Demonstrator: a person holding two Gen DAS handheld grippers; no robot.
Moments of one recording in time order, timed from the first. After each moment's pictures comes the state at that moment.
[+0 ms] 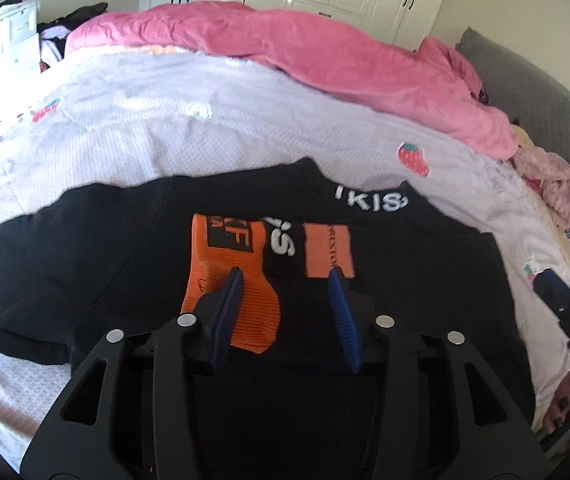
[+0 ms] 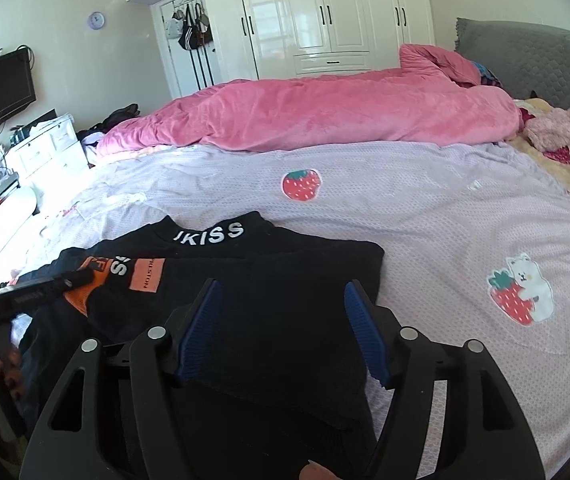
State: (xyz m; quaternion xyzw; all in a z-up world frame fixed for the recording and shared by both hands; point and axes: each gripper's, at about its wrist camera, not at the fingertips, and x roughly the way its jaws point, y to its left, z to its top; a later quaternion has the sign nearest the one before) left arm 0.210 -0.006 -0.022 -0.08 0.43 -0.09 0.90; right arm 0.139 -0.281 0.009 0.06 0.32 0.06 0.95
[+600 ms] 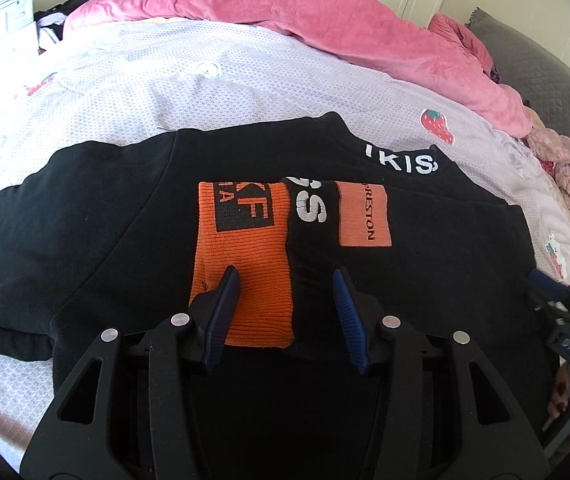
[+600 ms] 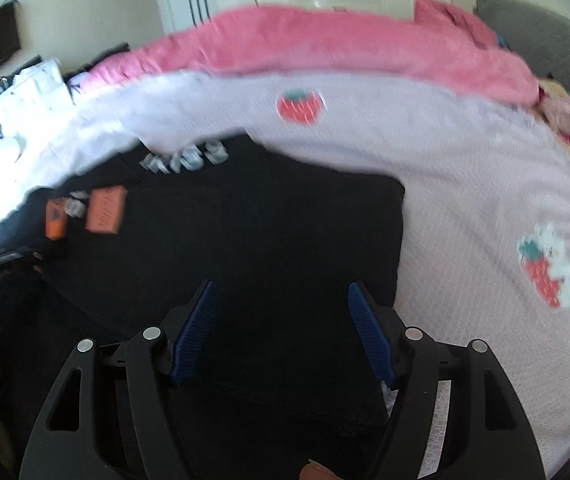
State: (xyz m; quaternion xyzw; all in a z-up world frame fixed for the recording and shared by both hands) left arm 0.217 0.001 -0.051 -0.06 0.46 -0.08 0.88; right arm 0.175 -0.274 -0.046 0.03 0.43 0.05 0.90
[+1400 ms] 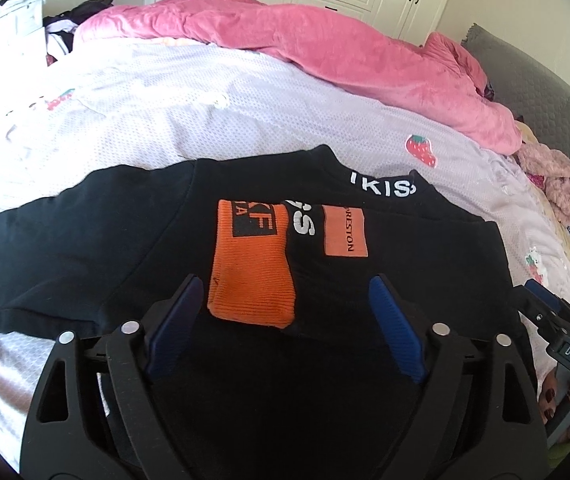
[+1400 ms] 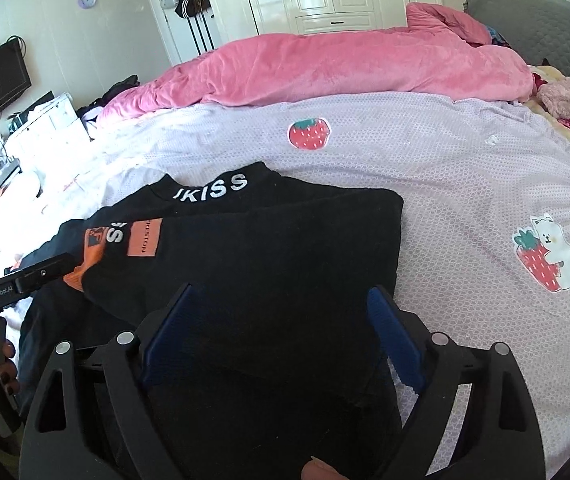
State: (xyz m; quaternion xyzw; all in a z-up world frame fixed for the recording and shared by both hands) left arm 0.193 0.009 -0.012 -0.07 0.43 -0.08 0.89; right arm 0.145 -0.279 -0.013 0.08 0.39 0.07 0.92
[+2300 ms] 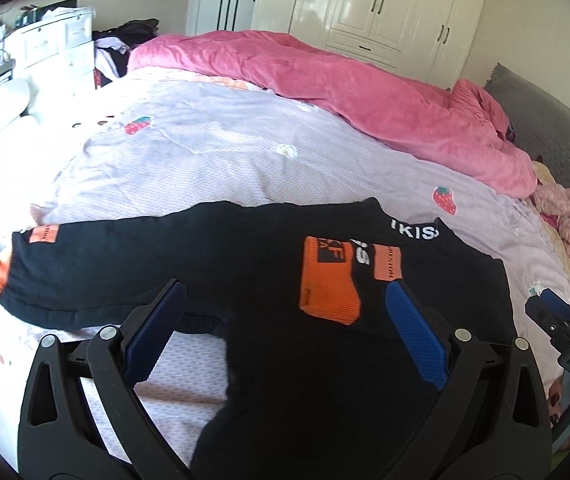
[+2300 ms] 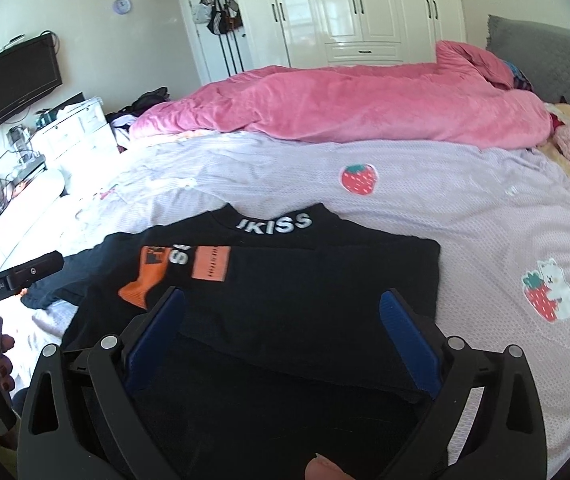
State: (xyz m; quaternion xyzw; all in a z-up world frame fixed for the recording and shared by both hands) left arm 0.149 0.075 0.039 -0.09 0.38 -0.01 0.92; right arm 0.126 -0.228 0.036 0.05 0.34 0.11 0.93
